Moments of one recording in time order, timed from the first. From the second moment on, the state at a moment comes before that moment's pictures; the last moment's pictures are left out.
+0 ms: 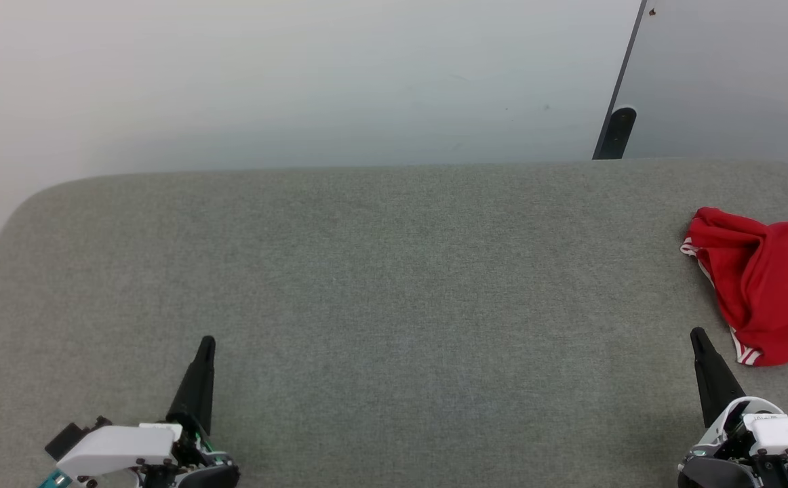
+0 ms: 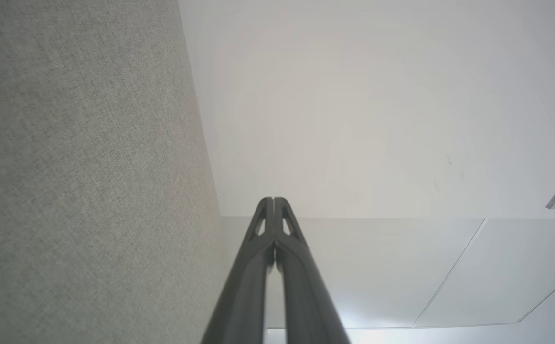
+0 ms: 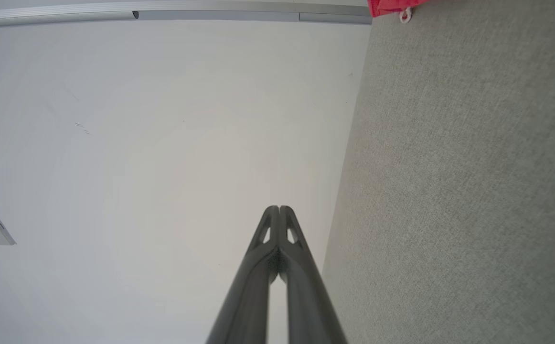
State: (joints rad) left arm -0.10 0.05 0.11 0.25 -1.61 -0.13 0.11; right arm -0.11 -0.05 -0.11 0.25 1.61 0.13 0.11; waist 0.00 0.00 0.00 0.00
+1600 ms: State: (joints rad) left arm -0.11 0.05 0.11 0.25 -1.61 -0.13 0.11; right arm -0.11 -0.05 -0.11 0.25 1.61 0.13 0.11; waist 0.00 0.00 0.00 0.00
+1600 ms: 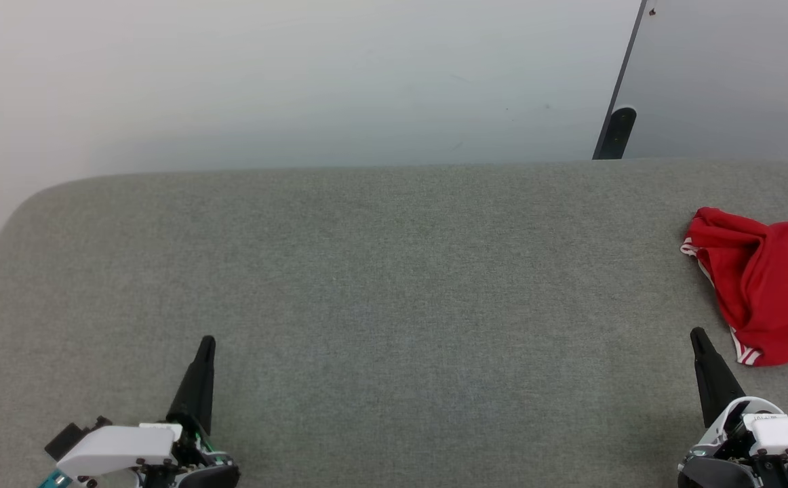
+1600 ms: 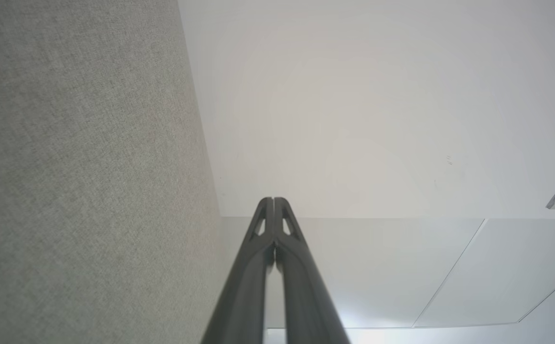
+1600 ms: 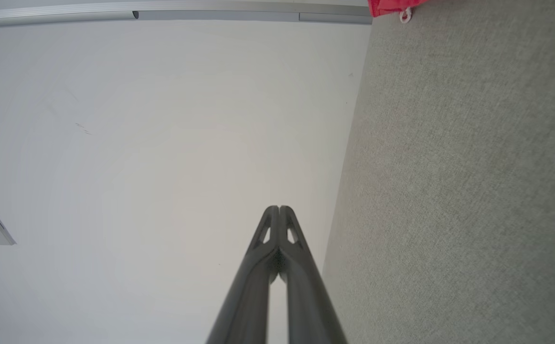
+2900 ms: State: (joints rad) left arm -0.11 0.05 0.11 0.25 -1.61 -0.13 0.11; right arm -0.11 -0.05 -0.11 0.25 1.61 0.13 0.11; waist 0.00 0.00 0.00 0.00
